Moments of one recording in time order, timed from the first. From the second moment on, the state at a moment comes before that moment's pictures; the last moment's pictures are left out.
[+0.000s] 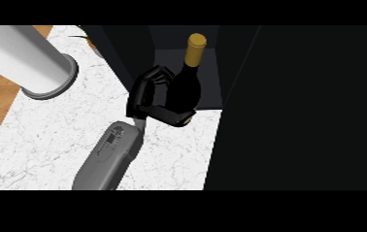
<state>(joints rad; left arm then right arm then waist) -0.52 0.00 -0.21 -1.02 0.16 0.21 -0.34 0.13 -0.56 0.66 -2.51 0.06 -0.59 0.27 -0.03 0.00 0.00</state>
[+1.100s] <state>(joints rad) -0.91 0.00 -0.27 -0.45 0.38 0.35 -0.43 0.18 -0.55 0.66 -2.50 0.03 -0.55 0.16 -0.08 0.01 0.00</state>
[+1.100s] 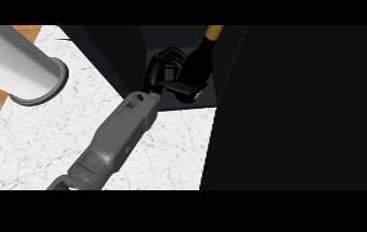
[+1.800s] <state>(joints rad) -1.06 0.00 -0.17 -0.22 0.45 0.37 -0.48 0.23 -0.56 0.67 -2.50 0.01 -0.51 0.09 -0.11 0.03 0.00</state>
